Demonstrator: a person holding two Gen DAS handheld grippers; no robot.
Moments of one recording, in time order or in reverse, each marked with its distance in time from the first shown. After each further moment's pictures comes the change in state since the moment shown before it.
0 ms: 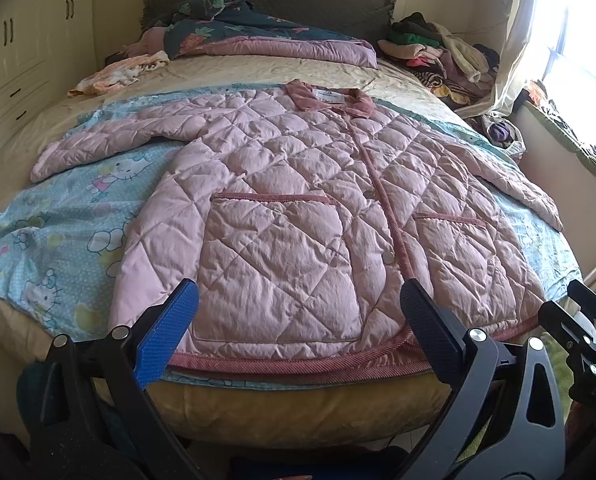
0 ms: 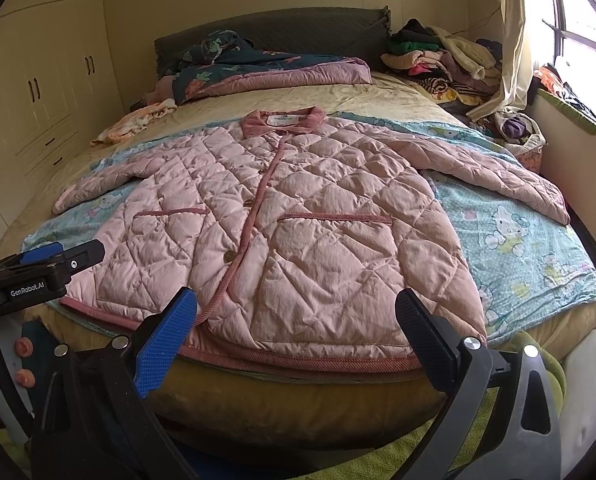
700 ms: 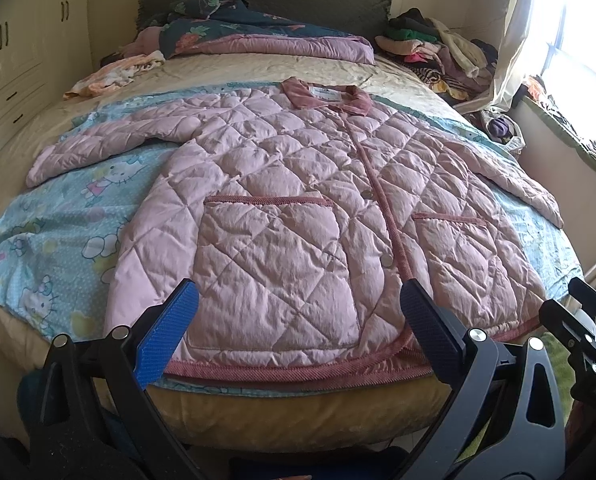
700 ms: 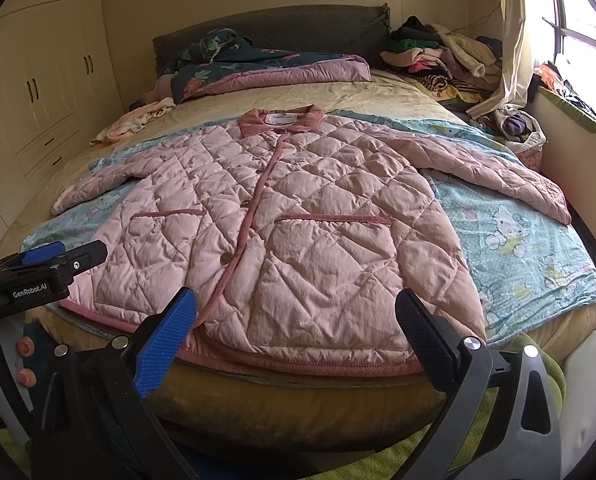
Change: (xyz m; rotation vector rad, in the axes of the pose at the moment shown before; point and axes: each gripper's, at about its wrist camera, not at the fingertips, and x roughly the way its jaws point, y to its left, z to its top) left arm 0.009 -0.004 0.002 0.008 0.009 0.003; right arm 0.001 -0.001 0.004 0.003 0.003 0.003
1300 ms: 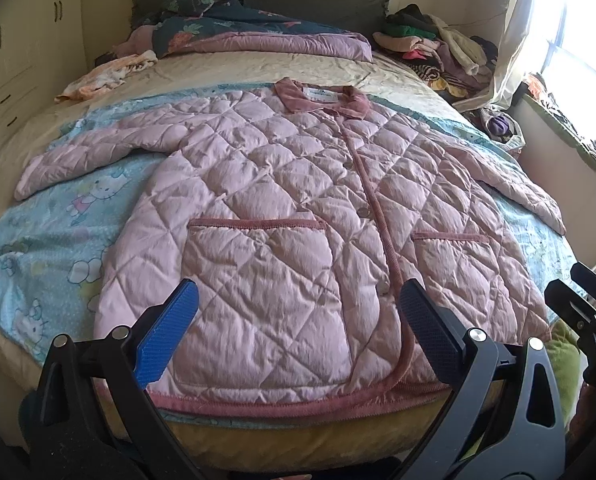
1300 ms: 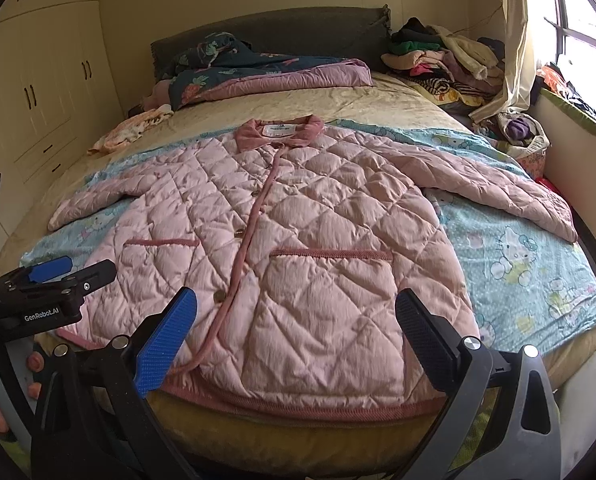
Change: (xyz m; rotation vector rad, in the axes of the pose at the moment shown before) left arm 0.023 -0.007 0.032 0.013 0.021 -0.015; right arm 0.027 -0.015 0.042 0.008 0.000 0.015
